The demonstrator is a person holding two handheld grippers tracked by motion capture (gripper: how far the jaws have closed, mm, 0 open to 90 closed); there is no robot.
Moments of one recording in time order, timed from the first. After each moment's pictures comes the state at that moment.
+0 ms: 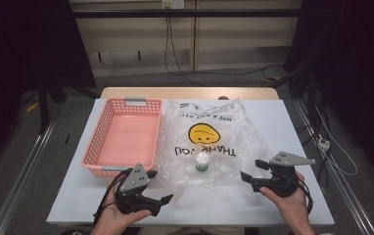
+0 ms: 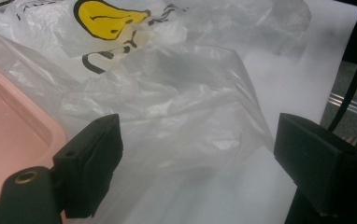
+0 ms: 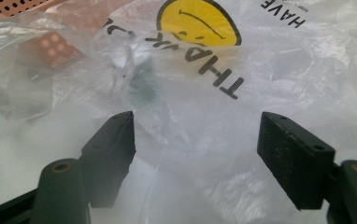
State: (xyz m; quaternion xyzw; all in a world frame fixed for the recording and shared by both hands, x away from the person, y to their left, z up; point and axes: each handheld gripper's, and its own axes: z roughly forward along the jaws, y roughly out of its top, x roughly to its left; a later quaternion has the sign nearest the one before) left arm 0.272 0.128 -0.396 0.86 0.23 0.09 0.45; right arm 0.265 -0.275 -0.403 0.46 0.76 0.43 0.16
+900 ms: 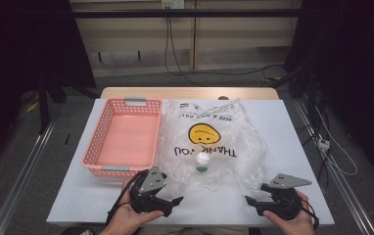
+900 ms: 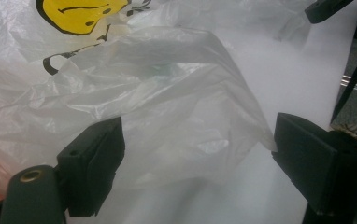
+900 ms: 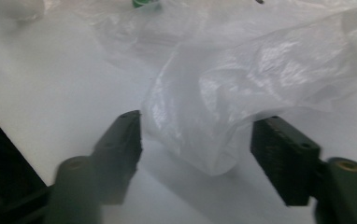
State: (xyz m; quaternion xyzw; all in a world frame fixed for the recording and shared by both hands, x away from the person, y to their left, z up) left arm 0.283 0.096 -0.410 0.87 0.22 0.09 0.43; right arm 0.230 -0.274 -0.435 0.45 0.81 0.36 0.14
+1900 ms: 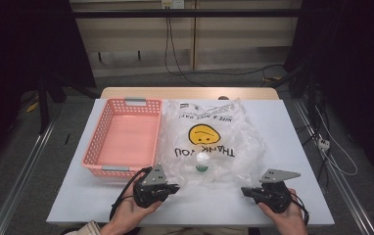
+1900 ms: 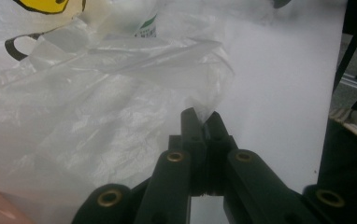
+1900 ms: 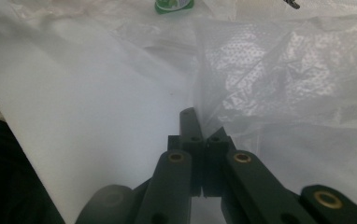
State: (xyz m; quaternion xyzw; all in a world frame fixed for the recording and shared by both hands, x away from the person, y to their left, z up) left arm 0.298 0.098 -0.423 0.88 0.20 0.04 0.43; right arm 0.248 -0.267 -0.442 0.43 0.81 0.38 0.09
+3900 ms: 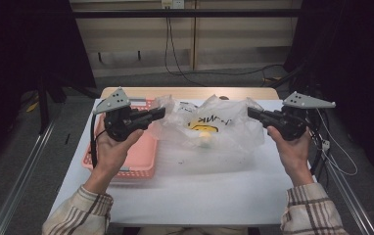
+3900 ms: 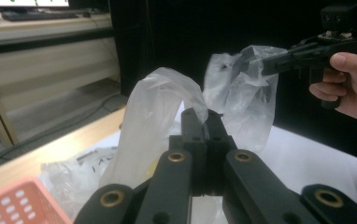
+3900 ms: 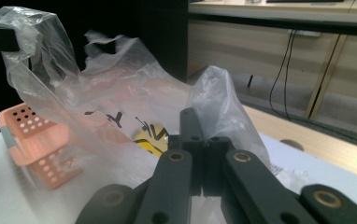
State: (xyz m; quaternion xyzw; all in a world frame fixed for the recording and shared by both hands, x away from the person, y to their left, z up) left arm 0.386 0.131 -0.272 0.75 0.24 0.12 0.60; right arm 0.354 -0.283 -0.292 0.40 0.71 0.54 0.22
